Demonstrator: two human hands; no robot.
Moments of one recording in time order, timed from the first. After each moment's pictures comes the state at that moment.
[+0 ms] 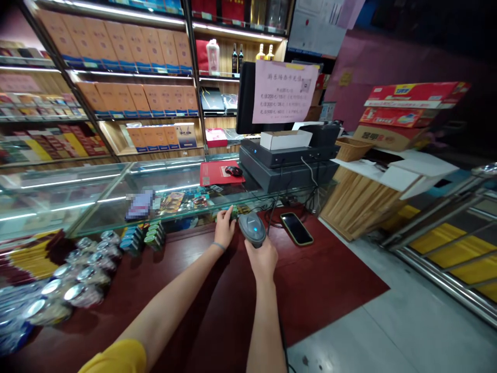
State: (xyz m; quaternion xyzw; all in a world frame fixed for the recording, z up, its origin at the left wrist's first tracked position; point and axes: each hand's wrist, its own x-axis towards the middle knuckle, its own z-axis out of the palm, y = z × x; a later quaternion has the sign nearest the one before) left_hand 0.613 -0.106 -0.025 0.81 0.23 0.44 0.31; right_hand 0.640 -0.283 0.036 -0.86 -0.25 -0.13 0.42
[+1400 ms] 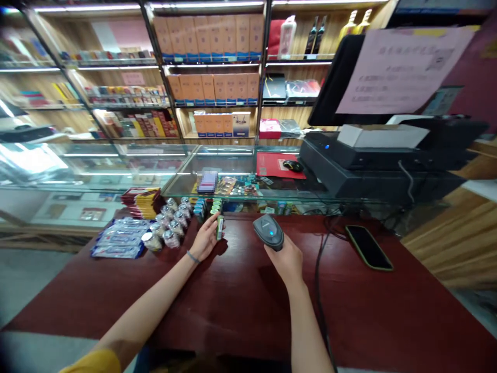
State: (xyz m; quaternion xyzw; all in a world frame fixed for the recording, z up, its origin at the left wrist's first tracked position) left_hand 0.352 -0.091 0.002 0.36 0.27 0.45 0.77; right_hand 0.572 -0.251 0.033 -0.78 -0.47 0.02 0.42
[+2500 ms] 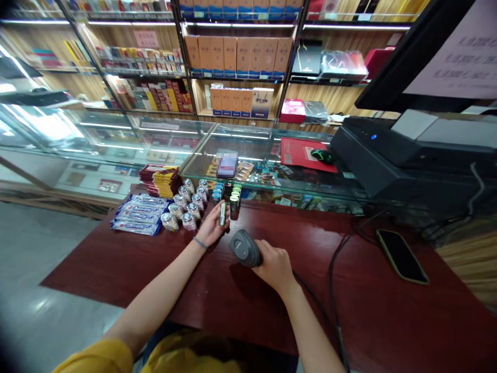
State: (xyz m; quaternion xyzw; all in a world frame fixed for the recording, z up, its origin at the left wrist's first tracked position) left_hand 0.313 -0.067 -0.019 0.24 0.28 0.46 0.81; right_hand 0.494 -0.238 0.024 -0.62 -0.74 0.00 0.25
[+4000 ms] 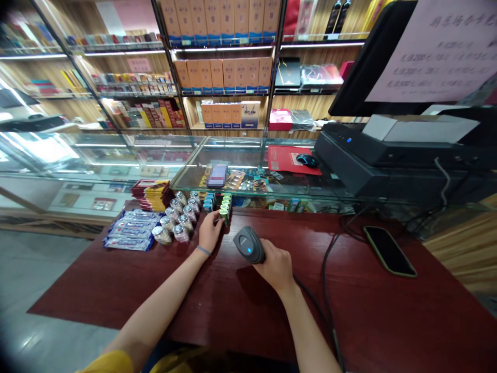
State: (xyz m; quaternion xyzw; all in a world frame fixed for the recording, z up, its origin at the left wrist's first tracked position) left_hand 0.332 -0.066 -0.020 0.68 0.42 0.50 0.35; right_hand 0.521 -0.240 0.024 -0.67 -0.68 -0.02 0.31
